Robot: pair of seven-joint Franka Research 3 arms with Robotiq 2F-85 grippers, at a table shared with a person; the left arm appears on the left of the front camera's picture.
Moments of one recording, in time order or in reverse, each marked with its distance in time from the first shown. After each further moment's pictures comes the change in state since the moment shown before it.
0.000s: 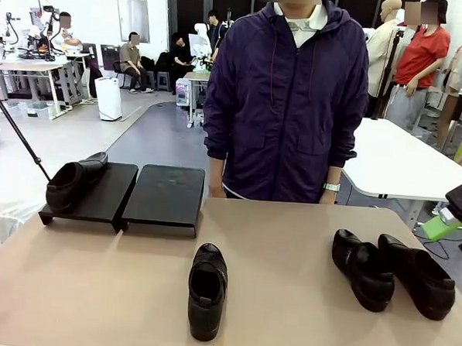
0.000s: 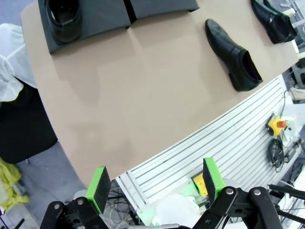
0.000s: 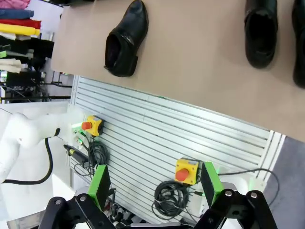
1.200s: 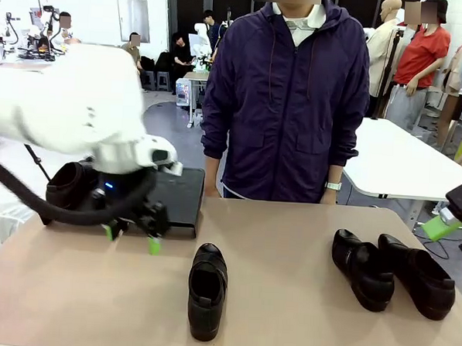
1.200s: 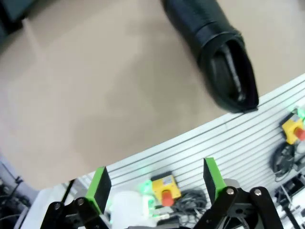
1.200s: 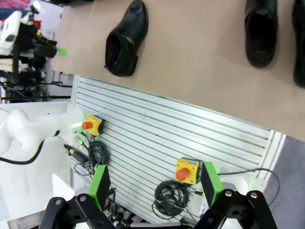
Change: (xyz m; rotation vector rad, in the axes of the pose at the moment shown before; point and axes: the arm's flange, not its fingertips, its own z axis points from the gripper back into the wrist) left arm 0.107 -0.265 -0.261 0.255 0.441 -0.017; right arm 0.000 0.000 0.000 0.001 0.001 -0.001
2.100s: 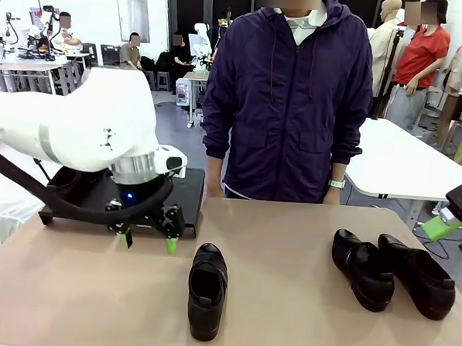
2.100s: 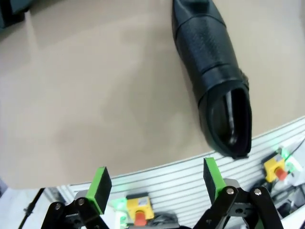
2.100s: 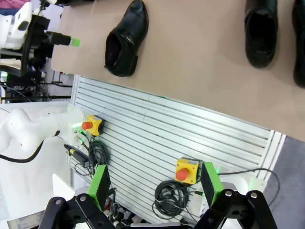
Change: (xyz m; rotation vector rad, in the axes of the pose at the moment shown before) left arm 0.020 0.000 -0.023 -0.032 -0.073 0.205; right arm 0.000 0.000 0.000 0.000 0.000 0.000
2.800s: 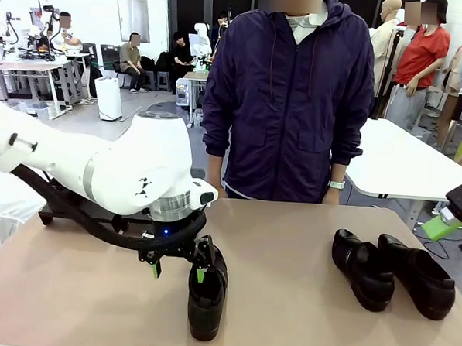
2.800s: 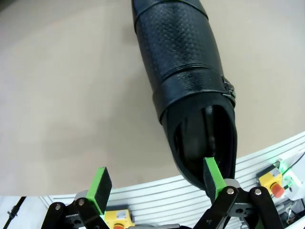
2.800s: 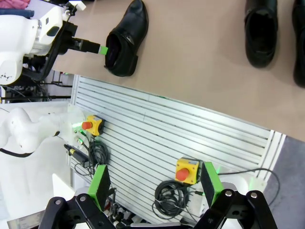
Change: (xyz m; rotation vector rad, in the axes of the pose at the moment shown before) left arm -0.006 -0.055 -0.061 0.012 0.008 0.017; right arm 0.000 0.000 0.000 0.000 0.000 0.000
